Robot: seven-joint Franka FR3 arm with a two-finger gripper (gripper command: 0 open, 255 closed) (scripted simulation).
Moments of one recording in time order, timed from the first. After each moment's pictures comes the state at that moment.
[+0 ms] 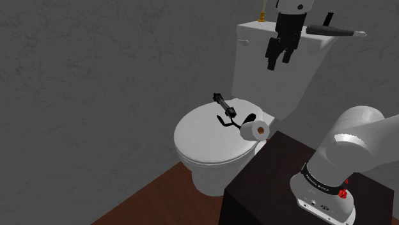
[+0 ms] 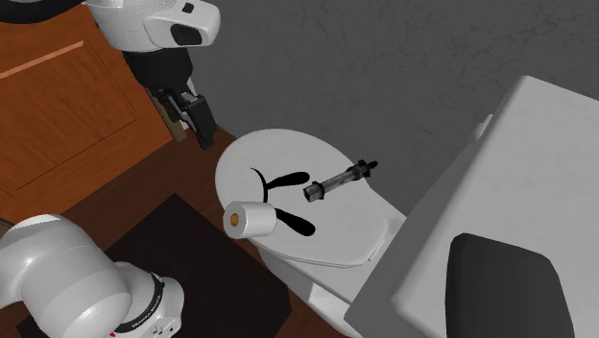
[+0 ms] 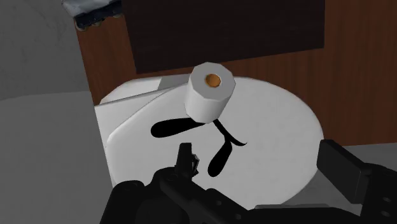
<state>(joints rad) -0.01 -0.81 -0.06 -2.31 -0.06 1.47 0.06</state>
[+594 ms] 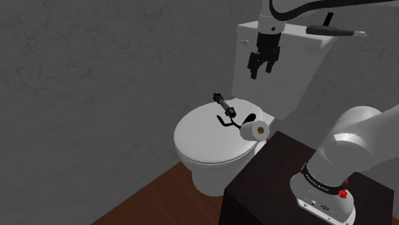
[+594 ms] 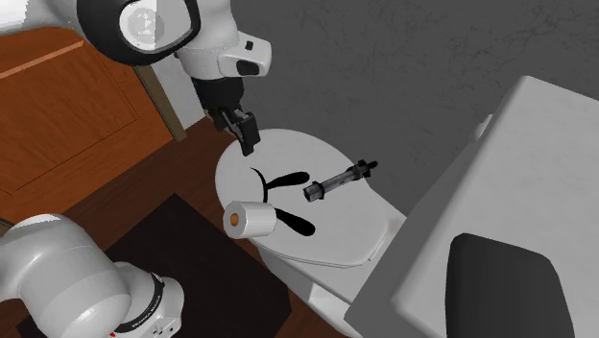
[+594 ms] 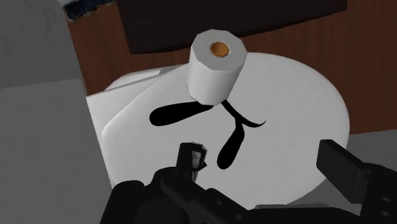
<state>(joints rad) -0.03 -0.64 -0.09 -2.36 -0.07 1.70 0.07</state>
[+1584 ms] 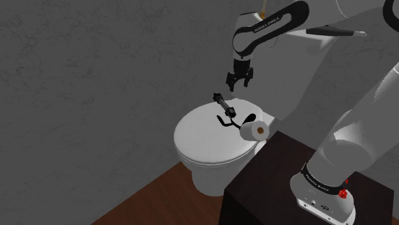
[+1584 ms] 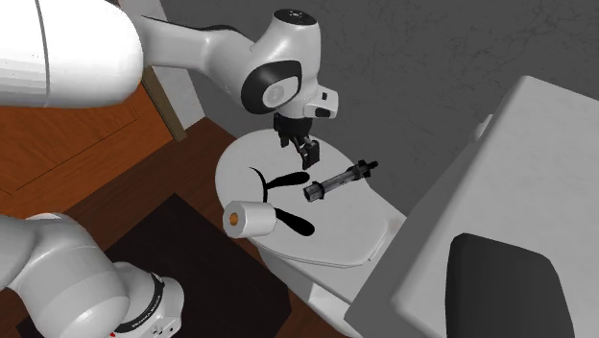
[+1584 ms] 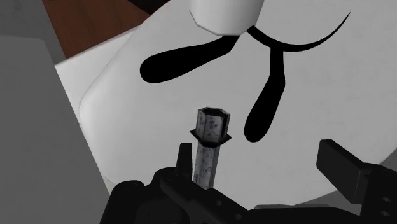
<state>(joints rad) -0.06 -0.14 -0.16 -2.28 -0.04 2.11 0.08</state>
